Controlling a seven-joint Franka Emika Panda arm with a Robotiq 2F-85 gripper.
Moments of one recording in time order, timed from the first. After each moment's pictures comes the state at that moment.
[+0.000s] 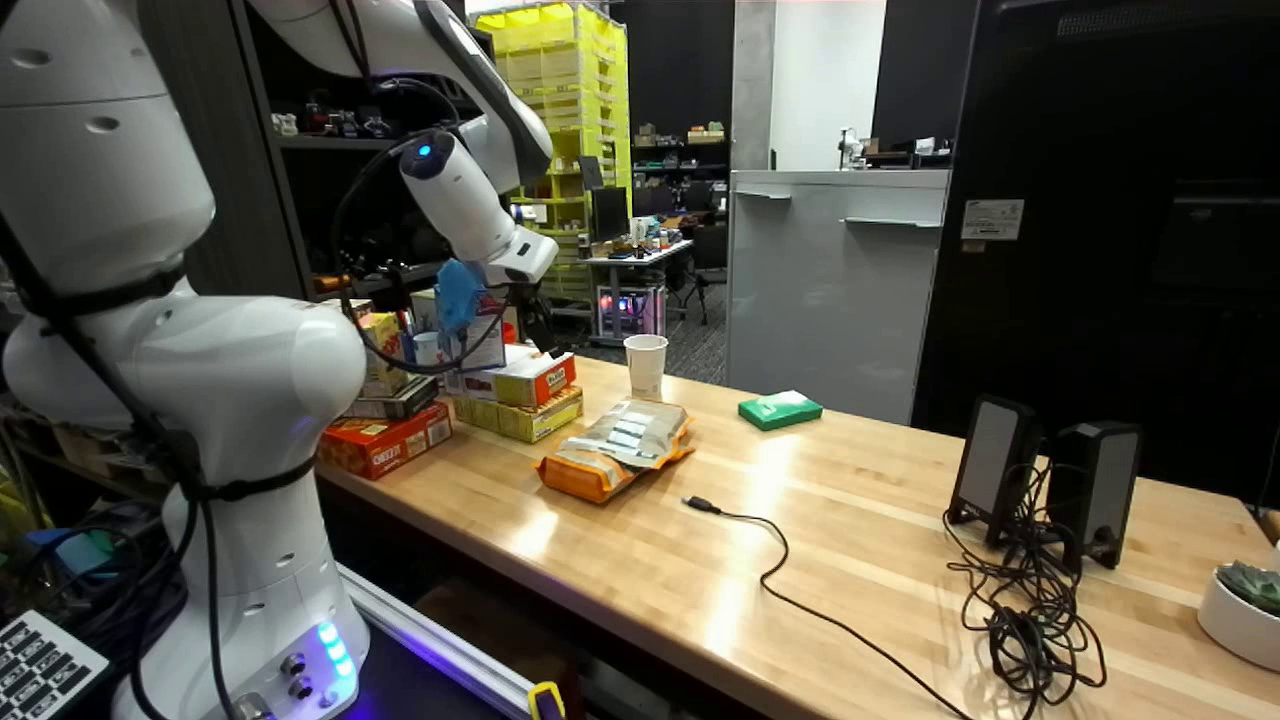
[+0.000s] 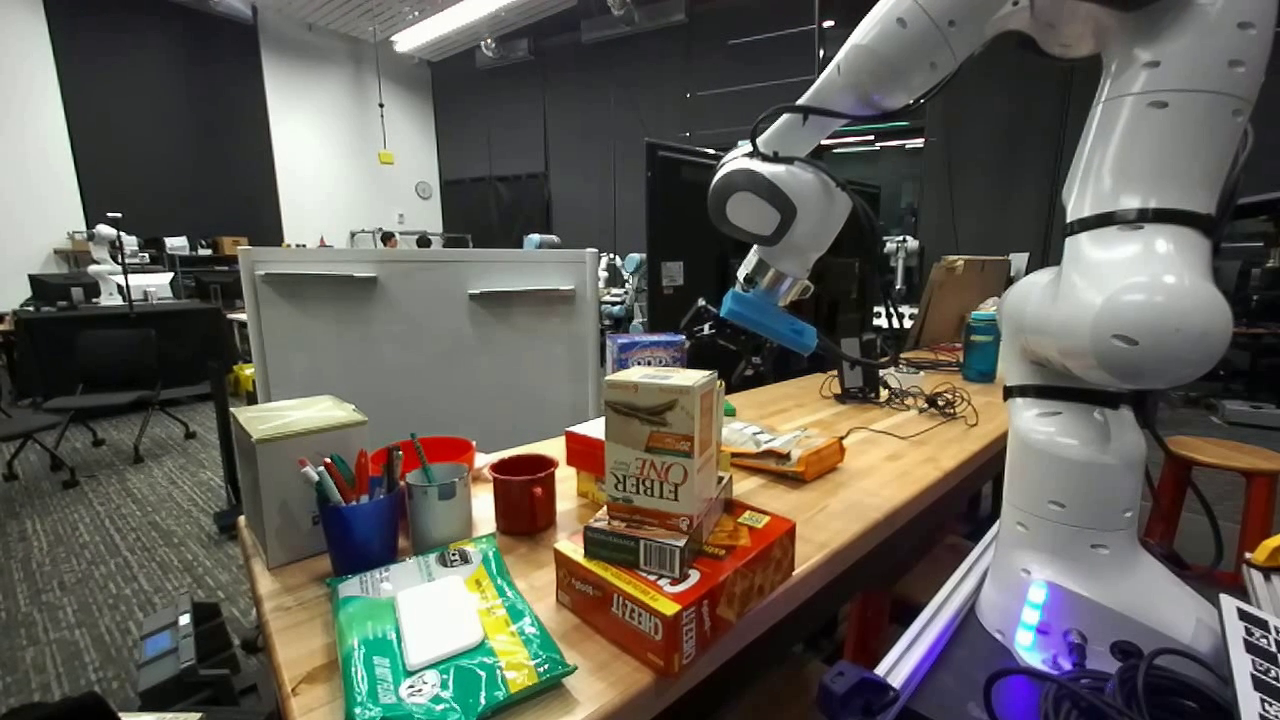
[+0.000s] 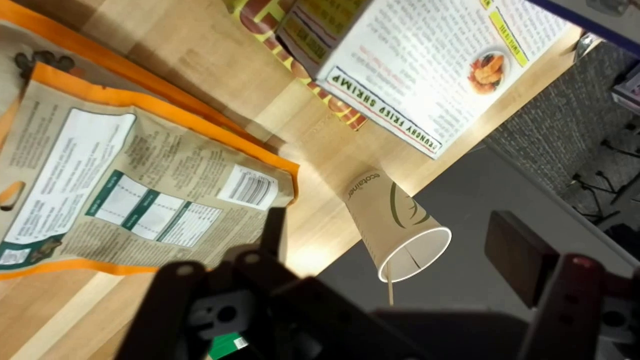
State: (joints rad) arm 0.50 -0.20 -0.30 -2.44 2.55 3.45 -1.65
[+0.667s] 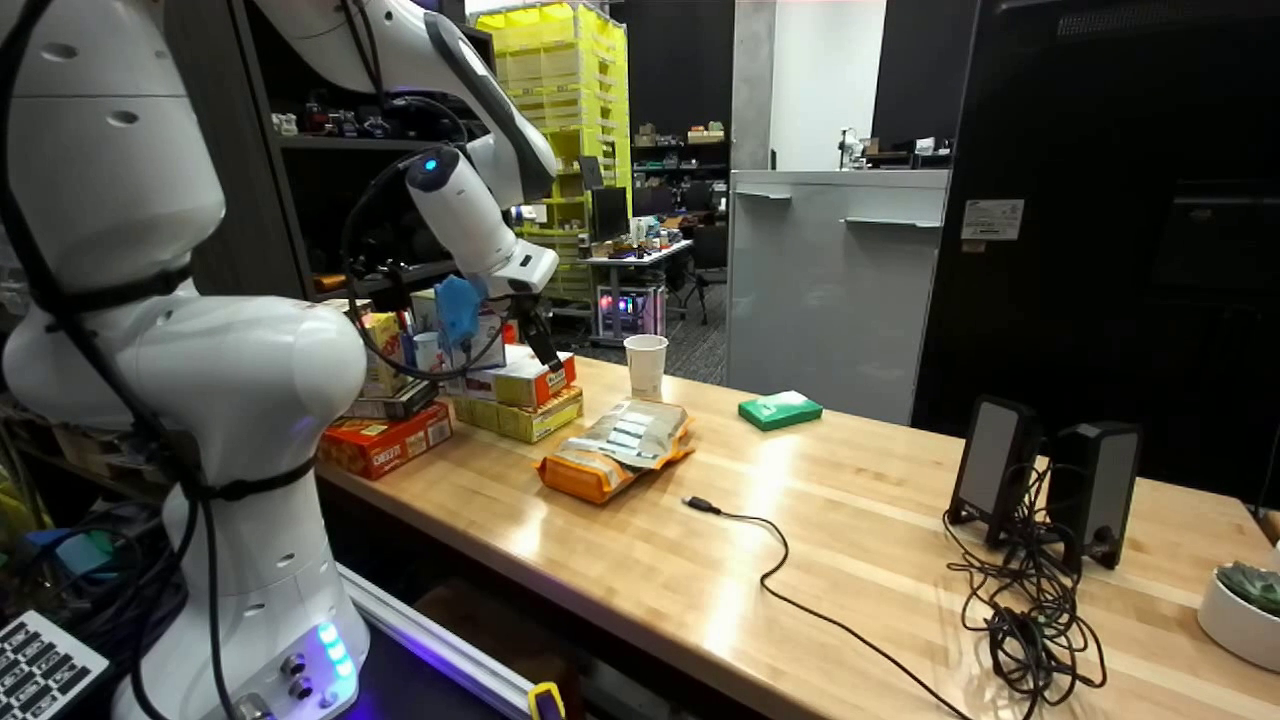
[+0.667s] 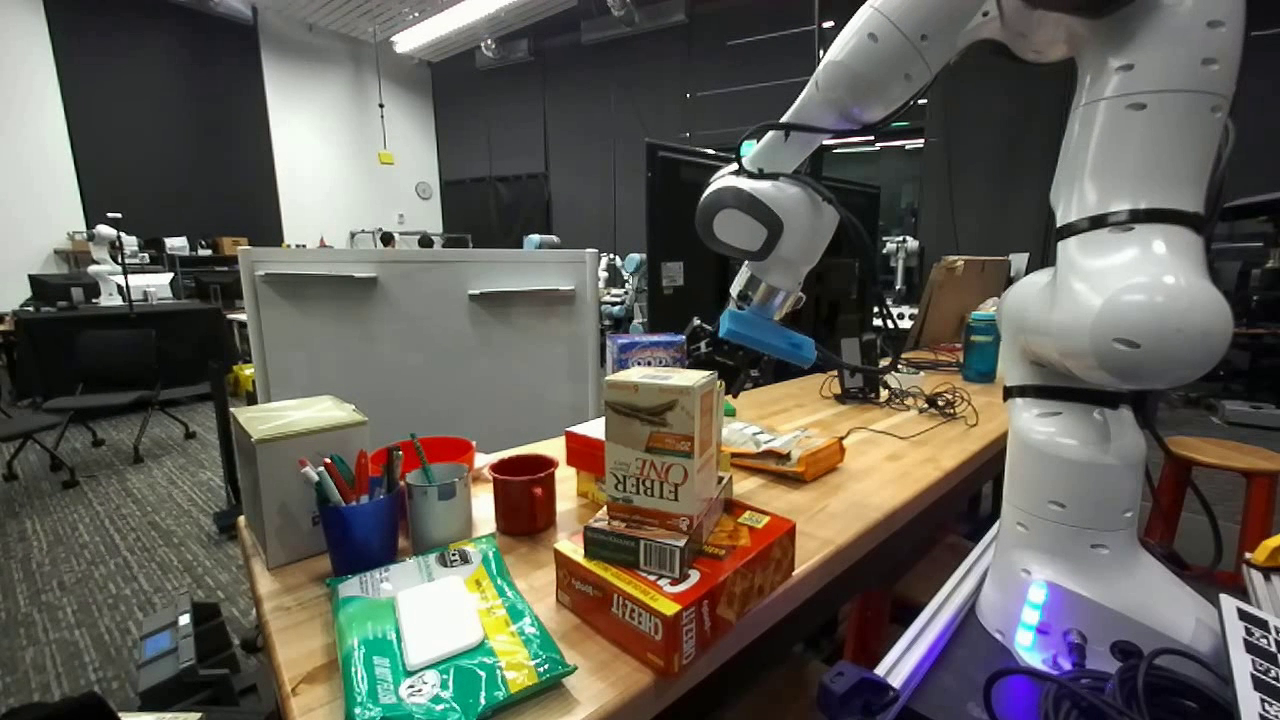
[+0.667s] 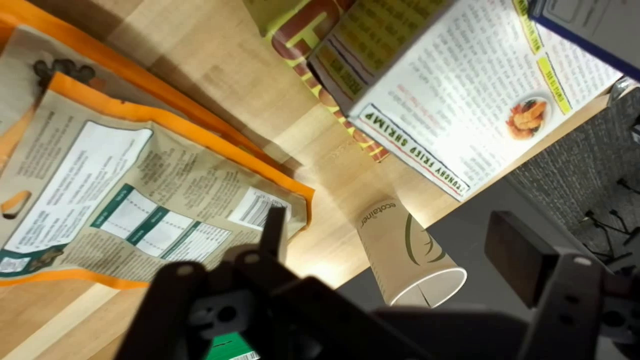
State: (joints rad) arm 0.50 -0.13 -0.30 -2.42 2.60 3.45 -1.74
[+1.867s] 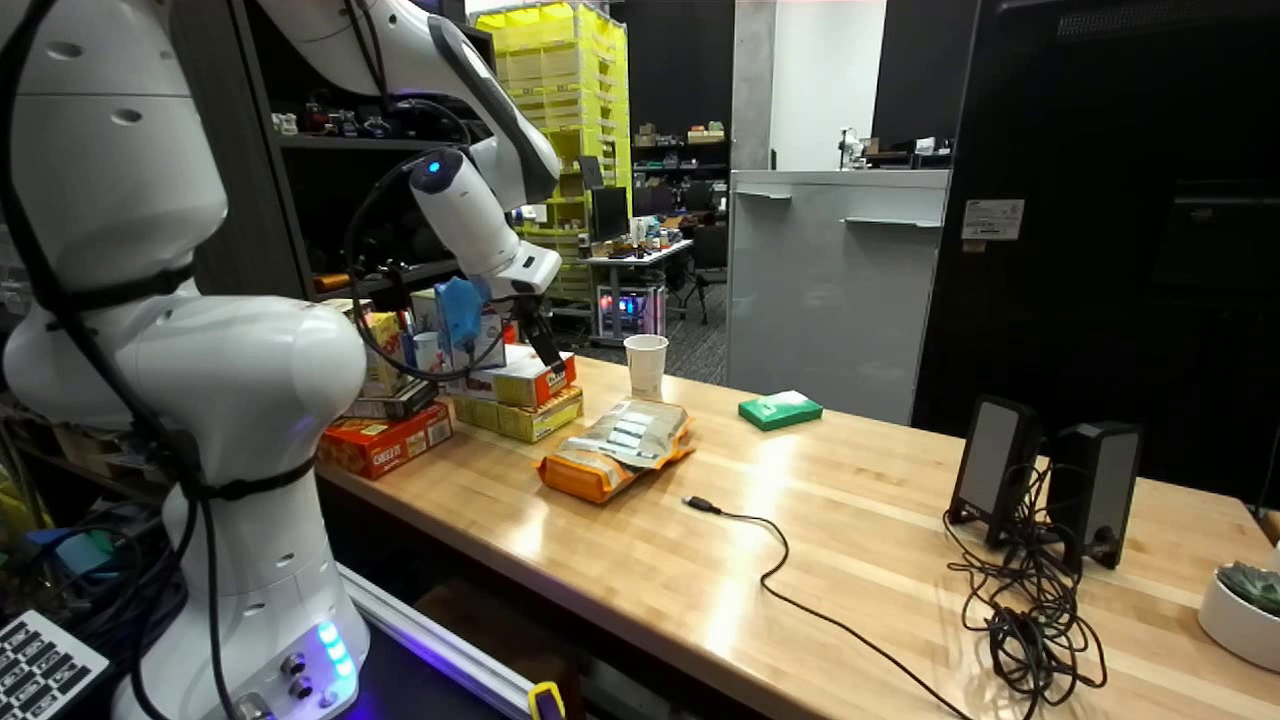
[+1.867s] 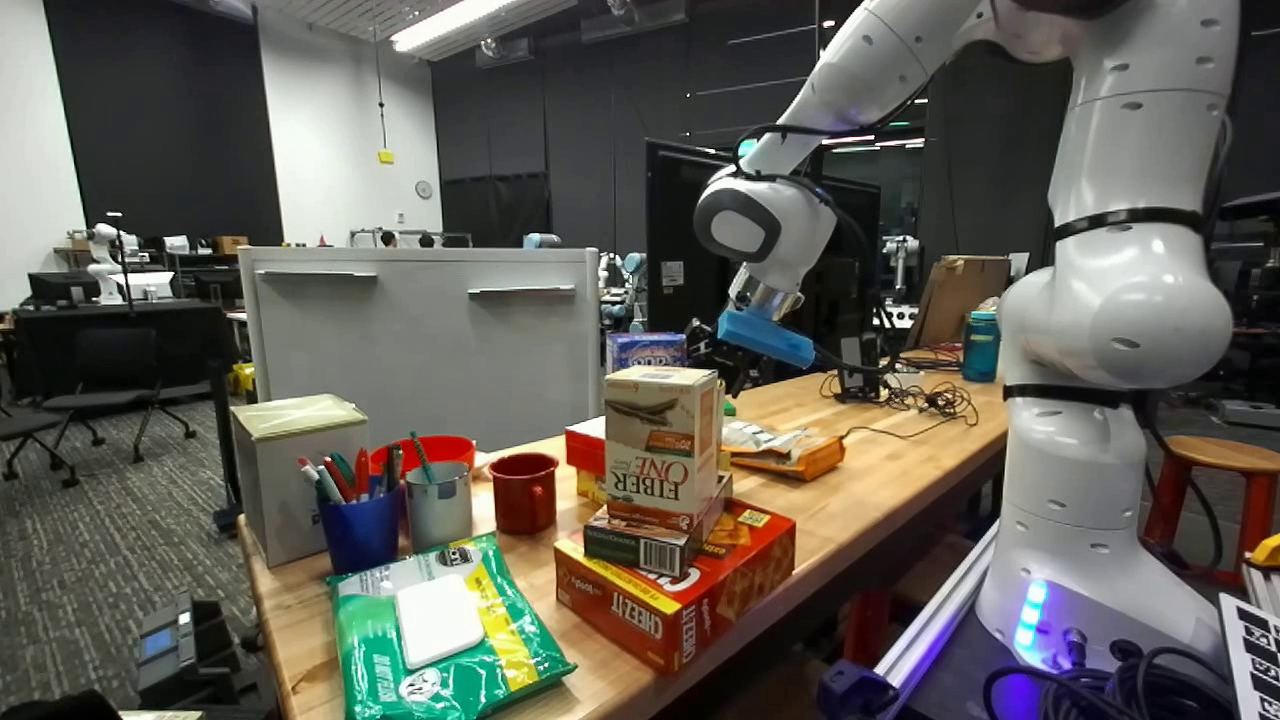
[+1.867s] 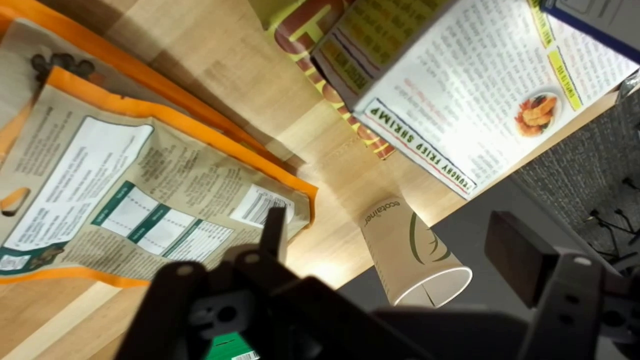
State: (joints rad) arm 0.50 -0.11 -0.30 -2.41 2.59 3.45 -1.74
